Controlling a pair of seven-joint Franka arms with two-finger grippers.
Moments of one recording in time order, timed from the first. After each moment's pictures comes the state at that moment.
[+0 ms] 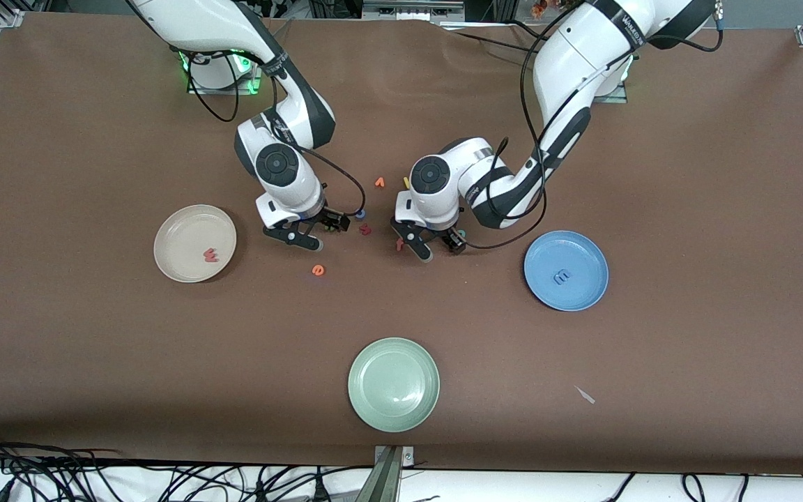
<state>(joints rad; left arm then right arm) -0.37 0.80 -0.41 -1.65 0.46 2.22 -0.13 0.51 0.48 0.08 -2.02 0.04 2.44 0.87</state>
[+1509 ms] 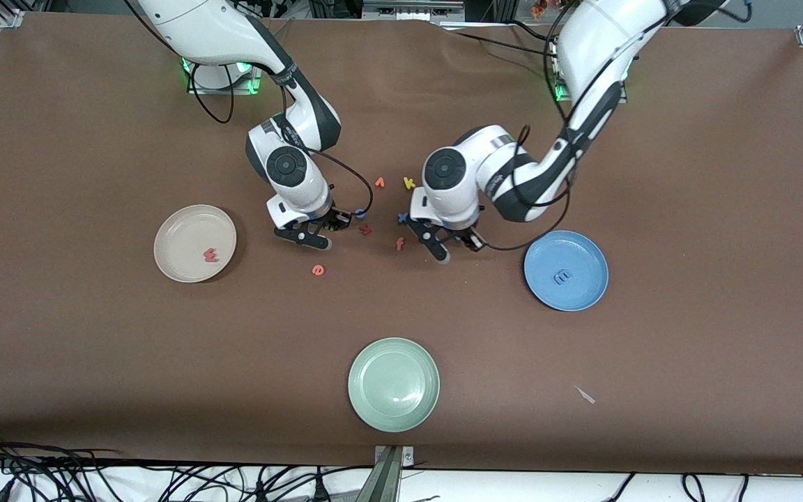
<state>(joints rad) -0.28 0.64 -0.43 -1.66 0.45 2.02 0.01 0.52 0.53 0.10 -2.03 0.04 2.53 0.86</state>
